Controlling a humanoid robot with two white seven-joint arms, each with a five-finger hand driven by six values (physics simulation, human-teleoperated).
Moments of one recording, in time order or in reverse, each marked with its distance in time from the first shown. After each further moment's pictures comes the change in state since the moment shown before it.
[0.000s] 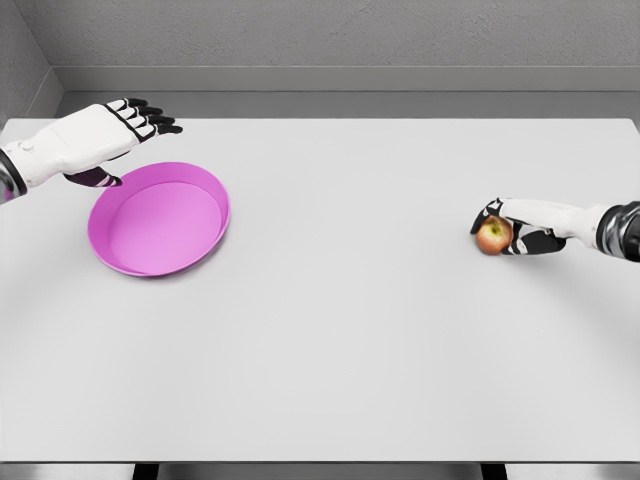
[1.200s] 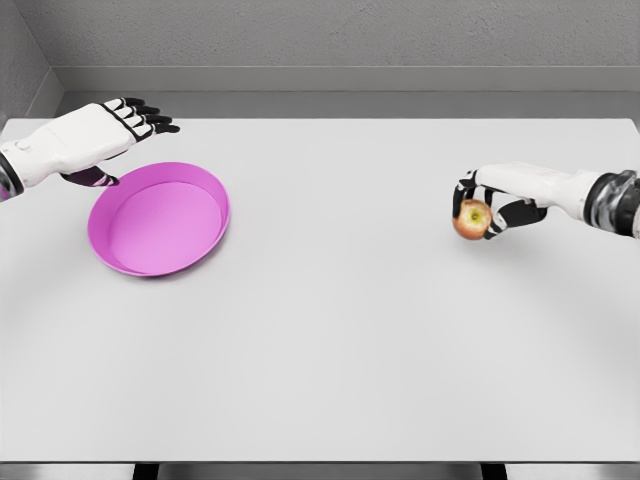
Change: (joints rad) left arm -0.002 0.008 -0.002 0.000 0.002 0.000 0.000; right arm -0.041 0.023 -0.056 -0.154 0.000 -0.001 0.005
